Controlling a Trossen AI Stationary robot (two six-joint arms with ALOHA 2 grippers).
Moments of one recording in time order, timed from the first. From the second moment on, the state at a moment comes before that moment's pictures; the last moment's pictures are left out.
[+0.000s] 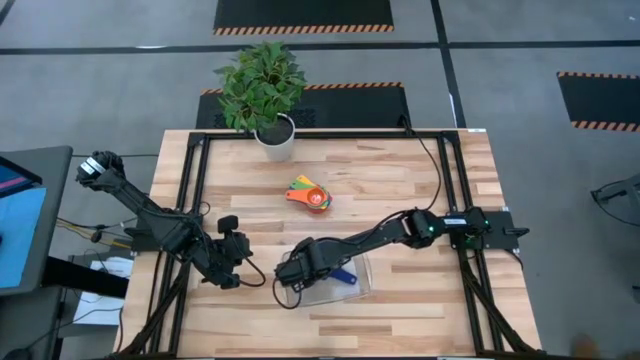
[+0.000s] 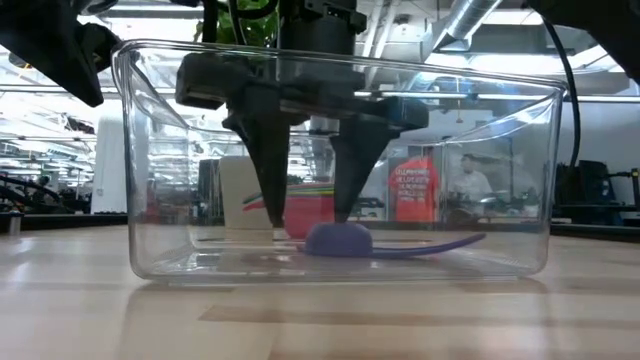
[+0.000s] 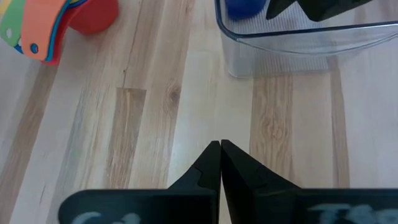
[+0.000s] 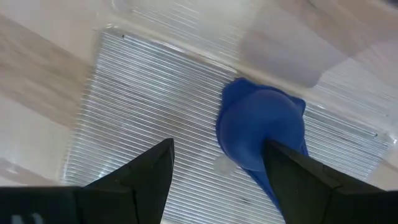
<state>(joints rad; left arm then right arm) -0.65 1.15 0.81 -0.79 -0.45 -0.65 0.28 2.53 2.33 -1.31 0.07 1.34</state>
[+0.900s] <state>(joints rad) -0.65 1.15 0.81 -0.79 -0.41 -0.63 0.30 2.51 2.35 -1.42 0.19 1.52</state>
